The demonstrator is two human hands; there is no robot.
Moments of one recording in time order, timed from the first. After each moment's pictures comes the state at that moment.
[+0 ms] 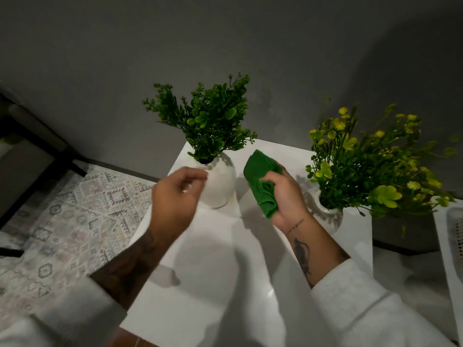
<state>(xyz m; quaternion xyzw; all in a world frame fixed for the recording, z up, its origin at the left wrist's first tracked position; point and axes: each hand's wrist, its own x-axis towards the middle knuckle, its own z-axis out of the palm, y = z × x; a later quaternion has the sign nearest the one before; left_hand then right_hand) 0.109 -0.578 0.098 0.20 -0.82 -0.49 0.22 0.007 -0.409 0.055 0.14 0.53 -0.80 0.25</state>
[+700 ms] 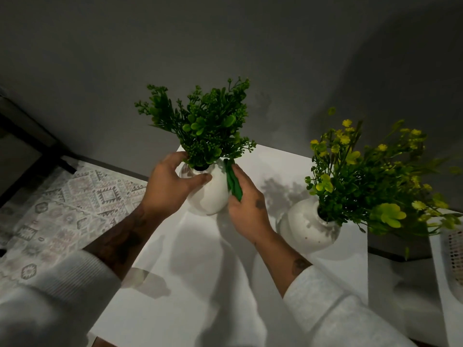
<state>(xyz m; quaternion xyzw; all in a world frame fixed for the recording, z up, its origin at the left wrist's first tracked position) 0.064 -0.614 0.091 0.22 -0.85 -0.46 0.12 0.026 -0.447 0.032 -0.14 0.79 -0.58 0.13</state>
